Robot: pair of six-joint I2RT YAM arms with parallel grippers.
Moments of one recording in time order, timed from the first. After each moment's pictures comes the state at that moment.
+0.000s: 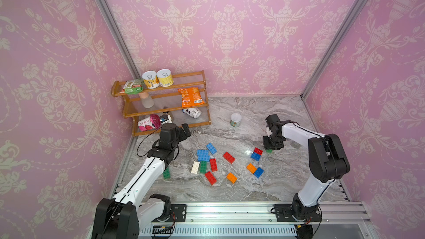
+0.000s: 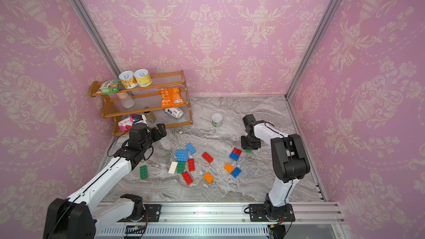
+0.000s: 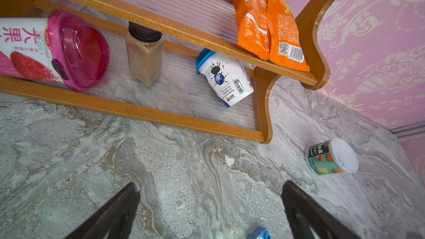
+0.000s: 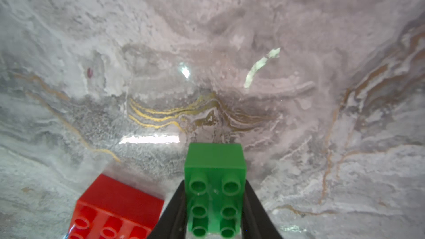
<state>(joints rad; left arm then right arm) -0.19 1.09 0.64 -0.07 -0.15 -0.56 0.19 1.78 1.11 -0.77 0.01 0.23</state>
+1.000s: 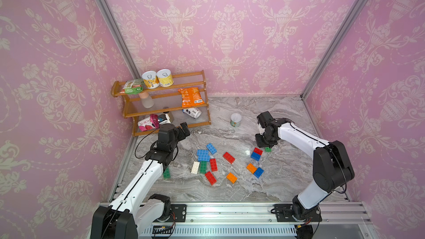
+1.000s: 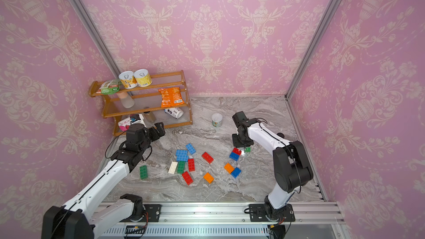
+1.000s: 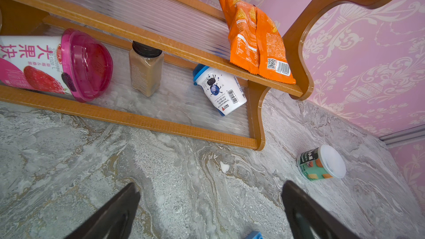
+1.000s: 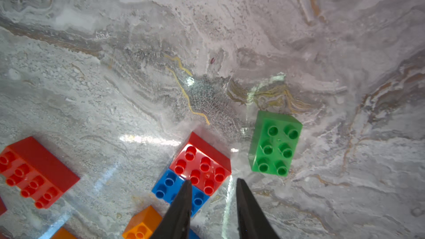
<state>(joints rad) -0.19 1.03 0.64 -0.08 -0.16 -0.56 0.34 1.71 1.19 -0.85 0.02 0.27</state>
